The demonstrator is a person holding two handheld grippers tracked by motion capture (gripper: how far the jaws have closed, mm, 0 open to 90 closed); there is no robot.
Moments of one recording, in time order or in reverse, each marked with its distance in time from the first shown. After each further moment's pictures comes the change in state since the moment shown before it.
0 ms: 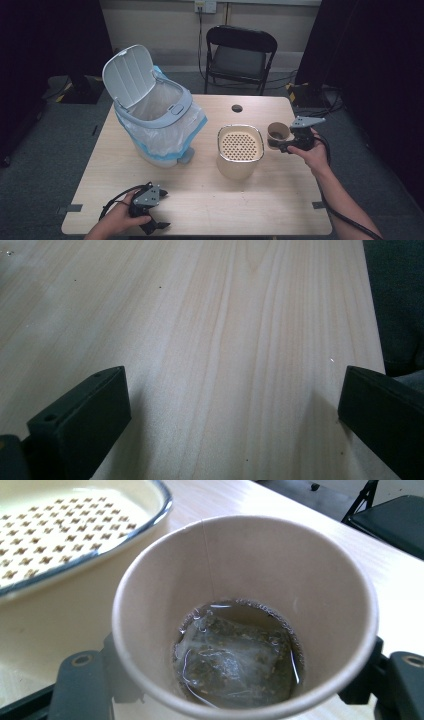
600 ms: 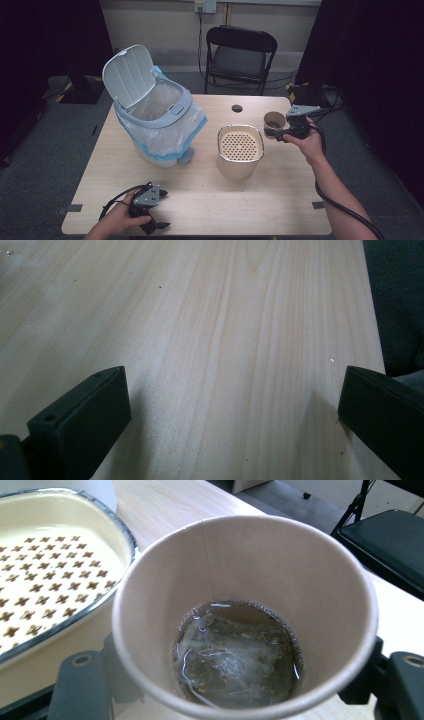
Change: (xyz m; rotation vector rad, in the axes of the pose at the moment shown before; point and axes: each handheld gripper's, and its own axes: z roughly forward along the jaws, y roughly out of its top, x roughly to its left) left arm 0.000 0.000 0.000 -0.002 0.000 -0.001; right arm -0.013 0.030 0.014 -0.008 -0.025 -0.020
